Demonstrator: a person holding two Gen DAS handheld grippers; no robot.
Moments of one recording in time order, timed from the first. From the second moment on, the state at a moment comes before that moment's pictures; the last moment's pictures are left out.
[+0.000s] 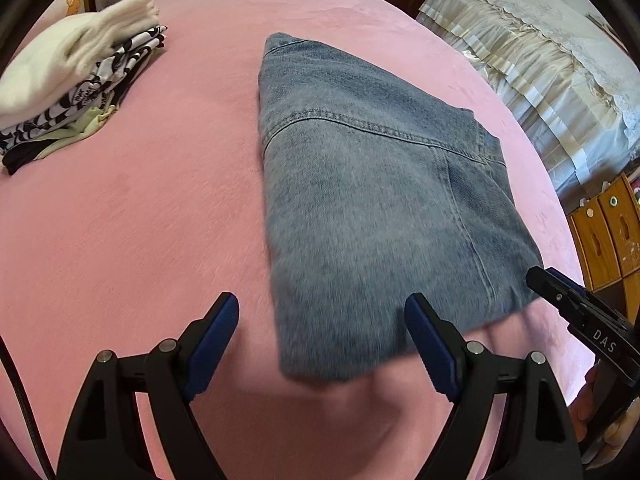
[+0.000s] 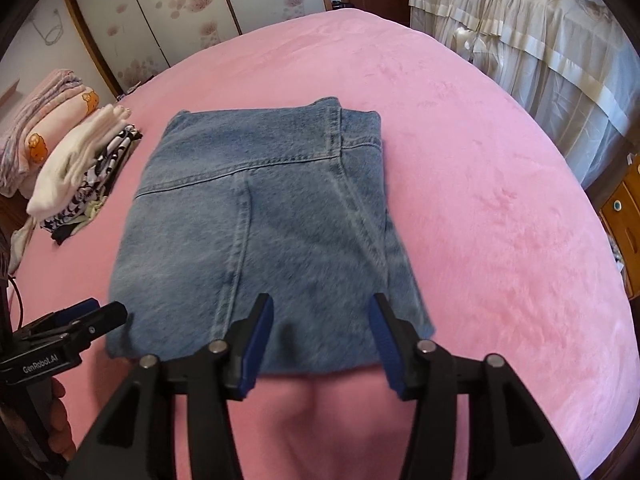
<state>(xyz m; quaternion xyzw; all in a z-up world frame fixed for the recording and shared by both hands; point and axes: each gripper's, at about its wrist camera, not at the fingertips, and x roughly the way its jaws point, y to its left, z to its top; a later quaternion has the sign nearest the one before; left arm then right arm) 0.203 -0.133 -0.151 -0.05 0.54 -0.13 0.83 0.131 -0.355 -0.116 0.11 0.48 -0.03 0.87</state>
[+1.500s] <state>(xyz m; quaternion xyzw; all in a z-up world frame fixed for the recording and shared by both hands) 0.290 -0.109 -0.198 -0.22 0.58 -0.26 0.74 0.216 -0.440 -0.173 0.26 0.54 0.20 0.77</state>
